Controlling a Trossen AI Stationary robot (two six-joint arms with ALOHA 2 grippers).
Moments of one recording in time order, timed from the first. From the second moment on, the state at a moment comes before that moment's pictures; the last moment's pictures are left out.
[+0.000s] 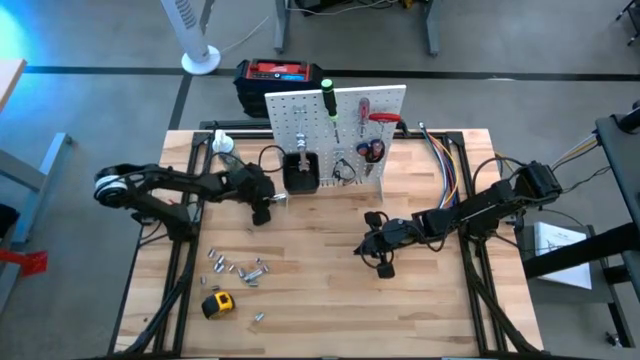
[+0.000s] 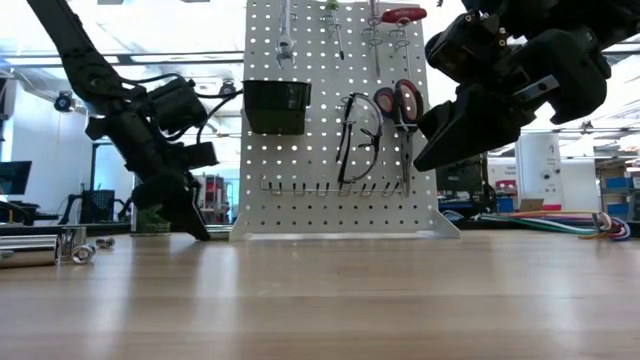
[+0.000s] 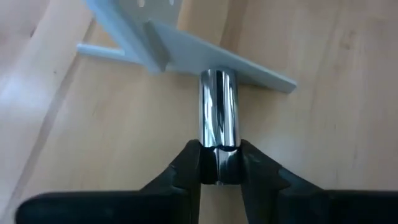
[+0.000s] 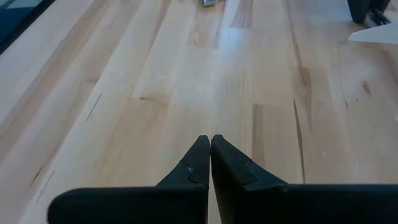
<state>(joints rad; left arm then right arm) 0.46 1.42 0.40 0.07 0.06 0.20 0.24 1.48 0.57 0.29 0.03 0.04</state>
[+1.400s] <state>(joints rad) -0.20 1.11 1.05 -0.73 -0.51 -0.41 0.29 1.38 0.57 0.12 0.03 0.29</state>
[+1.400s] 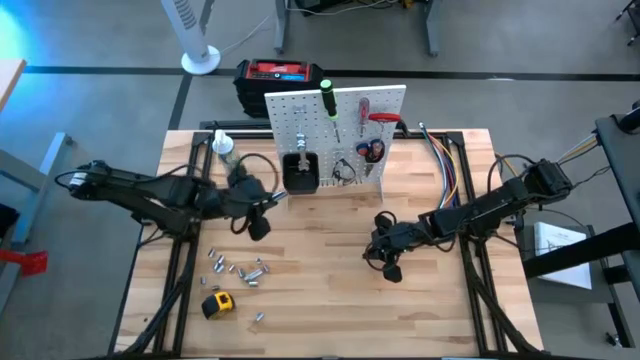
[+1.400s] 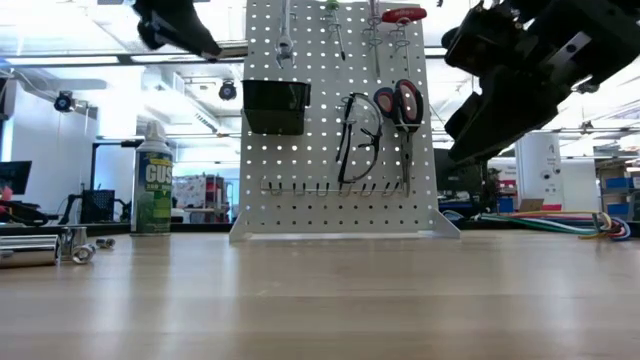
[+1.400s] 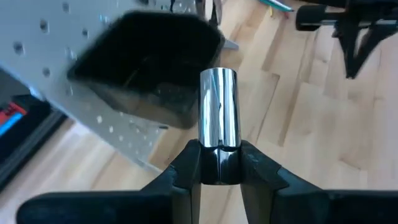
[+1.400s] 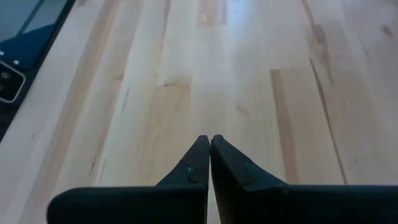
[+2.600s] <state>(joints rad) -0.01 1.25 1.37 -0.98 -0.36 -0.30 0.35 1.38 0.56 0.11 0.03 0.30</state>
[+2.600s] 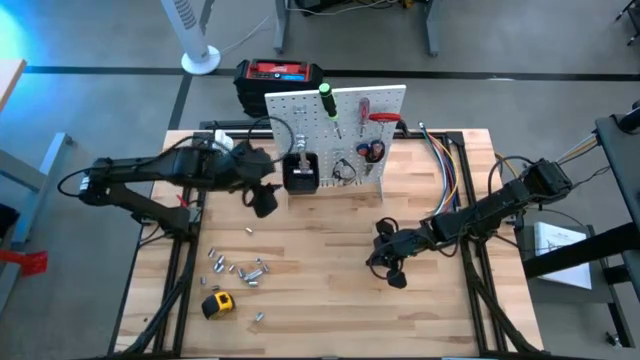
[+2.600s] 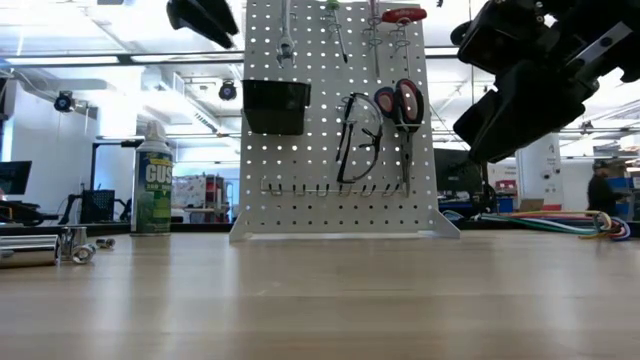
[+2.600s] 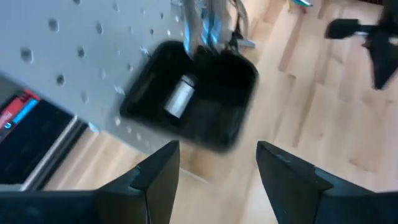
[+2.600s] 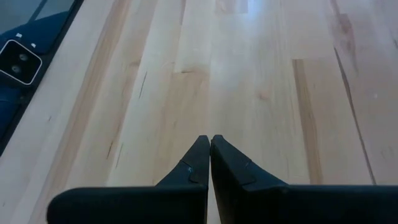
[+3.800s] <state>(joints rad) -0.55 1.06 0.39 -0.77 -0.49 -0.87 0.41 1.37 0.59 0.11 0.03 0.28</state>
